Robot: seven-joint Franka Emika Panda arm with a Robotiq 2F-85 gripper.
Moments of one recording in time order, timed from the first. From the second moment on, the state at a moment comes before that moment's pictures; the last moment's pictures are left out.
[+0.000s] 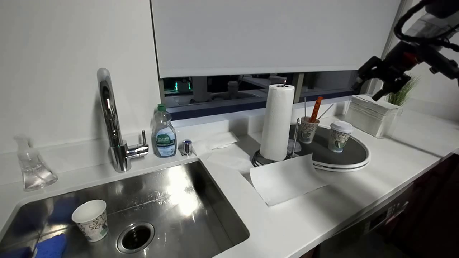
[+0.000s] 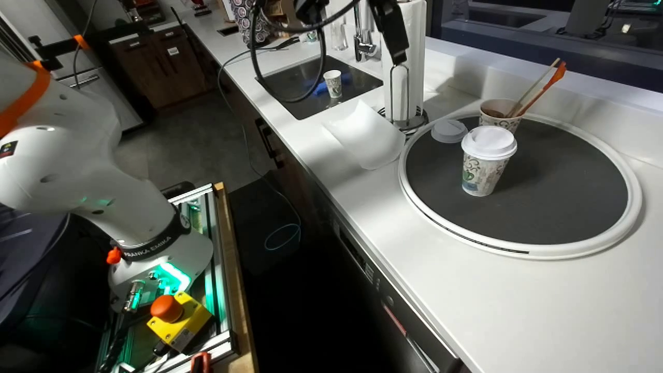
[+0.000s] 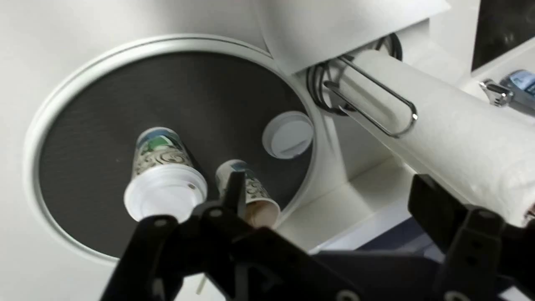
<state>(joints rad) -0.03 -0.33 -0.22 -2.30 0.35 2.28 -0.12</state>
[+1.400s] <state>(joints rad) 0.03 -0.04 -0.03 -1.88 0.43 2.07 0.14</state>
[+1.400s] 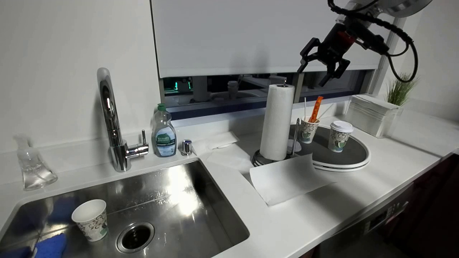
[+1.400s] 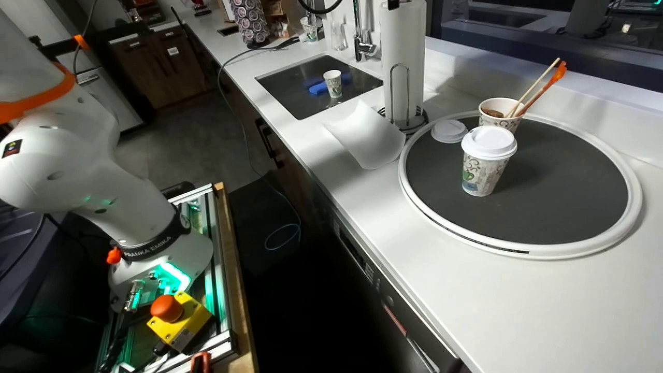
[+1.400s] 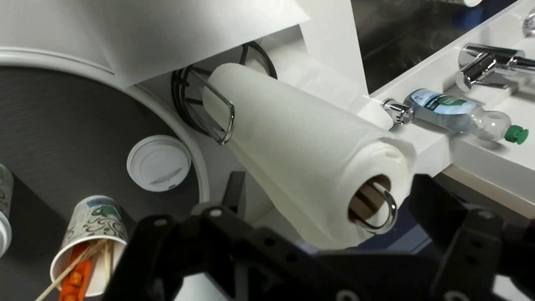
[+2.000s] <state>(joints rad) 0.01 0.00 -0.03 -1.86 0.42 2.07 0.29</state>
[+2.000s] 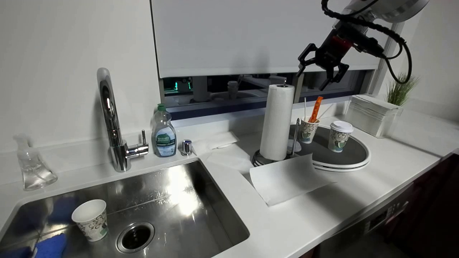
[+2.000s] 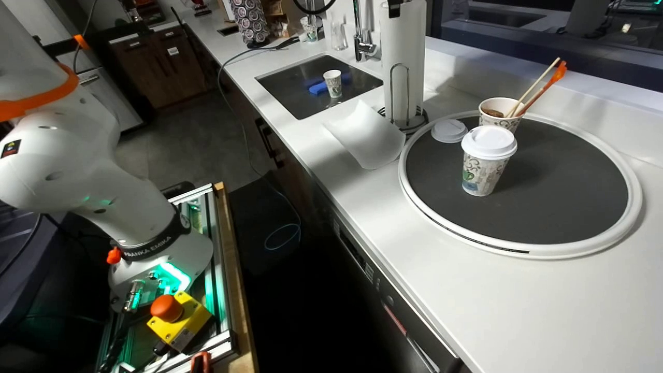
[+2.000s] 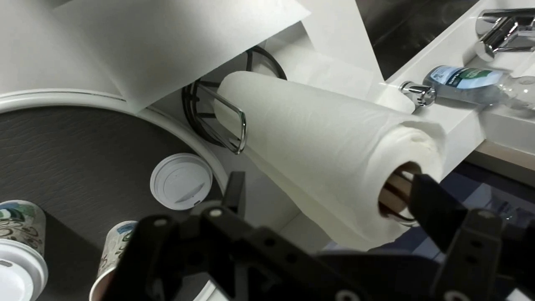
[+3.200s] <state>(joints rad) 0.01 0.06 0.00 -1.86 0.46 2.19 0.26</state>
